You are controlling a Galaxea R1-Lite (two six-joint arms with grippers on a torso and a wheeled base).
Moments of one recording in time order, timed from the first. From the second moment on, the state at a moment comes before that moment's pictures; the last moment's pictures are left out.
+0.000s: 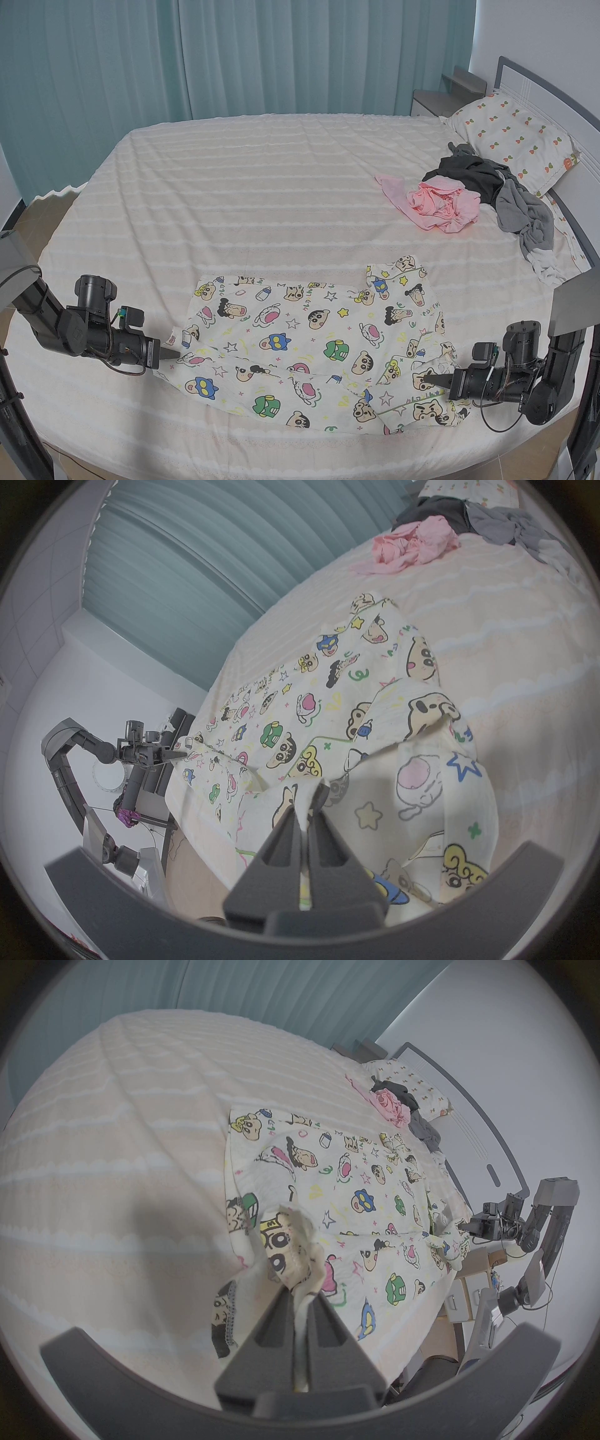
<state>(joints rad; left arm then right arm) 0.07 2.02 -0.69 -0.39 -0.59 0.13 0.19 2.20 -0.15 -1.45 0.50 0.37</state>
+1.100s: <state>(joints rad) 0.07 2.01 -0.70 -0.40 -0.60 0.19 0.20 2.30 -0.06 -1.55 0.49 0.38</state>
